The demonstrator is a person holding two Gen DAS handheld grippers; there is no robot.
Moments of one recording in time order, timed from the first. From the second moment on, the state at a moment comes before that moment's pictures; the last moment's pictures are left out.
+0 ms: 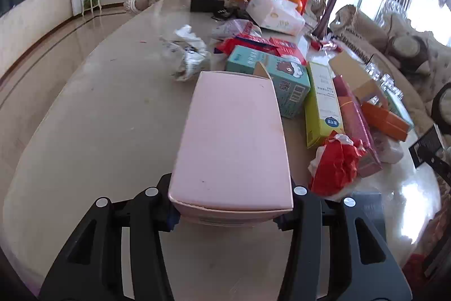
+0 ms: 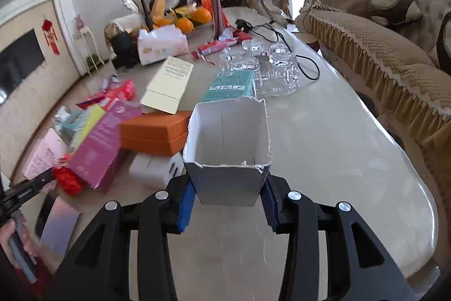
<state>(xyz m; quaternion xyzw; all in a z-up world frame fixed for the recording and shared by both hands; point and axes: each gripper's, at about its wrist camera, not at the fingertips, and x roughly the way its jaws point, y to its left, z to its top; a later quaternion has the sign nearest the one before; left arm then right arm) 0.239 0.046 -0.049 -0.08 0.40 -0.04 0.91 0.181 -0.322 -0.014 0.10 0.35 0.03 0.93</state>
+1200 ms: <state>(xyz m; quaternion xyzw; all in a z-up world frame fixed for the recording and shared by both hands) 0.048 -0.049 -0.230 0.06 0.67 -0.21 0.71 0.028 -0.227 -0.200 0.06 0.66 0.17 0.73</state>
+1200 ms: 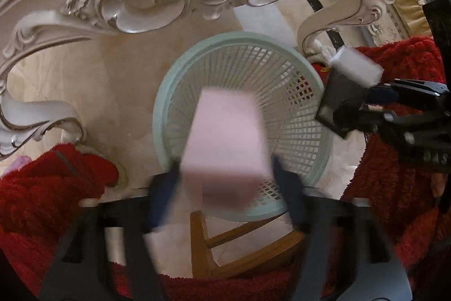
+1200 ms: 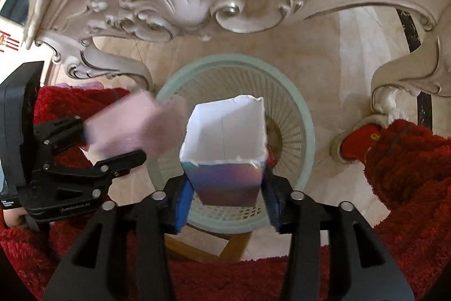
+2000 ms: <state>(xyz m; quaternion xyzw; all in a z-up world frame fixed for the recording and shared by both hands) 0.125 -0.046 -0.030 0.02 0.32 -0.07 0.94 0.133 -0.313 0.019 0.01 0.27 0.01 0.96</state>
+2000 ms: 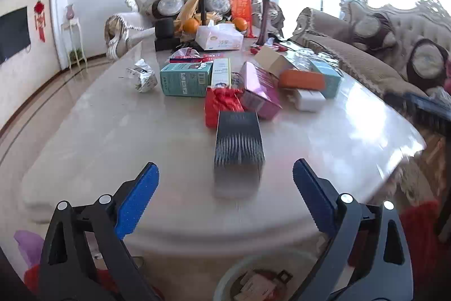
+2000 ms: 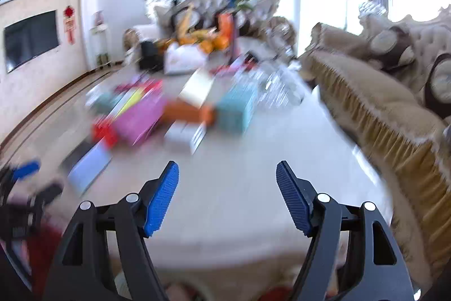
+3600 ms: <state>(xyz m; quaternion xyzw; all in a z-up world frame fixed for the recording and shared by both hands) 0.100 0.028 -0.019 -0.04 0.34 -0.09 0.93 0.091 -0.337 0.028 0.13 0.30 0.12 0.94</state>
